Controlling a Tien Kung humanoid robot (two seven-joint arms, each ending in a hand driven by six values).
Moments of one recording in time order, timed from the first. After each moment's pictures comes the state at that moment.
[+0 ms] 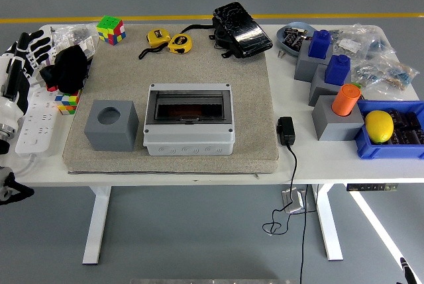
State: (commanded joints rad) left arm -0.17 0.21 -1.59 -1.31 1.20 0.02 -0.17; right arm 0.14 -0.07 1.55 0.18 -1.14 -0.15 -0.05
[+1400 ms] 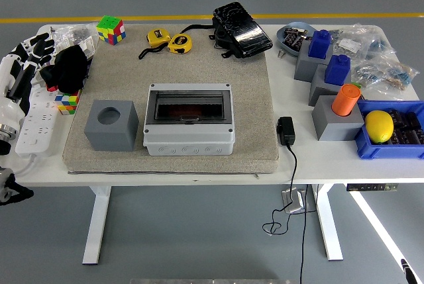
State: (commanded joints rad) left arm -0.17 0.22 -1.58 -1.31 1.23 0.02 -0.17; right arm 0.13 -0.07 1.54 0.18 -1.14 -0.15 -0.05
